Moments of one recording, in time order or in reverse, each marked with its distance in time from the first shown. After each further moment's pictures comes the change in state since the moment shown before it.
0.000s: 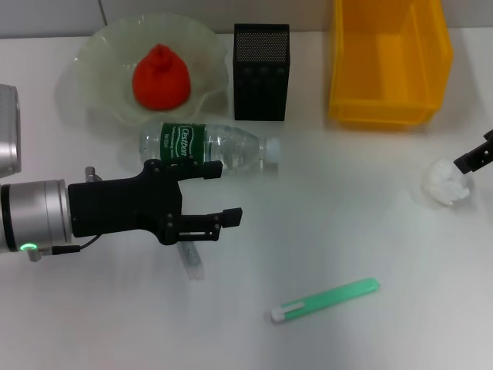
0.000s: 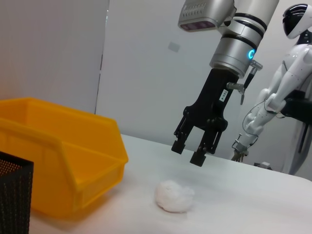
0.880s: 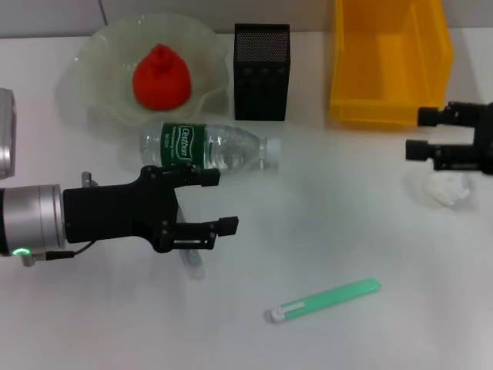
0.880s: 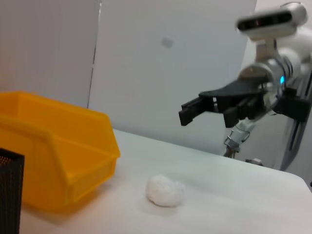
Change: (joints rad) left arm 0.011 0.019 0.034 0.014 -0.008 0.020 -0.029; right arm -0.296 0.000 0.245 0.262 0.837 -0.047 -0.628
